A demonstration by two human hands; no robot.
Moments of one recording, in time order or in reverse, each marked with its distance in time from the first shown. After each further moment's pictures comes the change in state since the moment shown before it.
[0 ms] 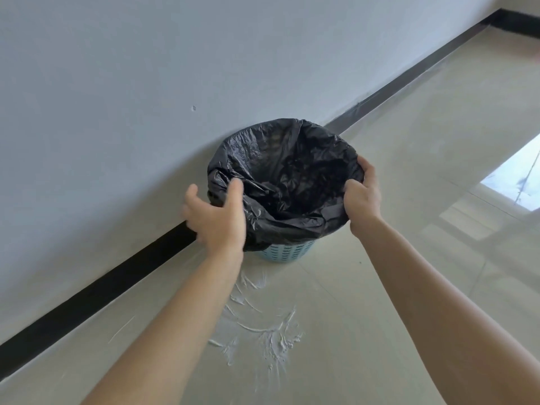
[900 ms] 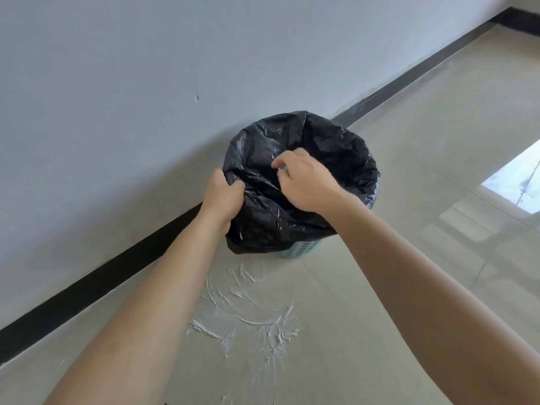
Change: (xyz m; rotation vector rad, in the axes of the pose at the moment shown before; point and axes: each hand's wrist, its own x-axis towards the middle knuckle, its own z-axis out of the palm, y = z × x) left_hand 0.056 -0.008 0.011 0.142 -0.475 -0.017; right_hand -0.028 -0.049 0.055 -0.876 -0.506 -0.613
